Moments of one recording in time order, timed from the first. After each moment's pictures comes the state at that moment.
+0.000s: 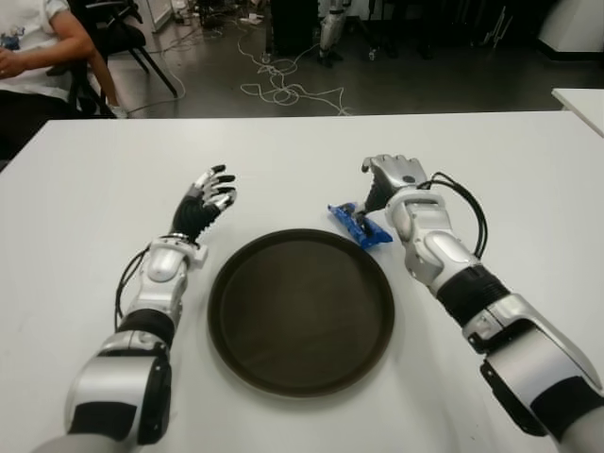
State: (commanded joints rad) left arm -0.64 0.16 0.09 1.16 0.02 -0.57 -0.16; right arm -0.79 -0.17 0.53 0.68 -0.86 0.37 0.01
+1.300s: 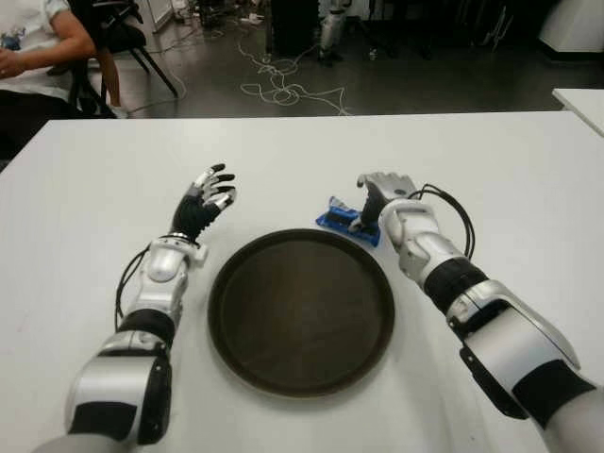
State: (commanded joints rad) left arm -0.64 0.15 0.09 1.17 0.02 -0.58 -0.16; right arm -0.87 -0.08 0.56 1.03 -0.81 0.25 -0.07
